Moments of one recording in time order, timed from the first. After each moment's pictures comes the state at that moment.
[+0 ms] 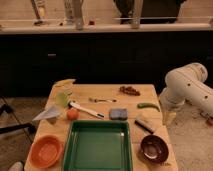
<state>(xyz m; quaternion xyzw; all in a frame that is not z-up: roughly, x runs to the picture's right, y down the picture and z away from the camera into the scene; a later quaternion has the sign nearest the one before) 0.285 0.111 0.683 -0.28 0.02 0.02 0.96</state>
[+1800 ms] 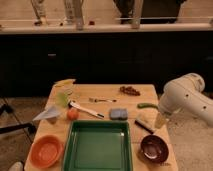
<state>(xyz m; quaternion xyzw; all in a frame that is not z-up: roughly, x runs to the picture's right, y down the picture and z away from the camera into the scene) 0.274 0.132 0.706 -0.25 0.04 0.19 0.95</state>
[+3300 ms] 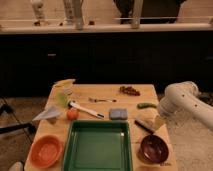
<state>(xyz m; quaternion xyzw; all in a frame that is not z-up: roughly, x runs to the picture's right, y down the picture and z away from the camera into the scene) 0.298 0.169 0.797 -0.30 0.00 0.21 0.93</state>
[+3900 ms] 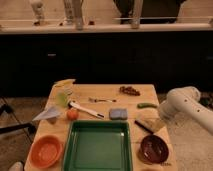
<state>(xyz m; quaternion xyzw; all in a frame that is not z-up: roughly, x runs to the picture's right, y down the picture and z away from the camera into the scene) 0.297 0.178 0.803 -0.28 -0.02 0.21 0.94</state>
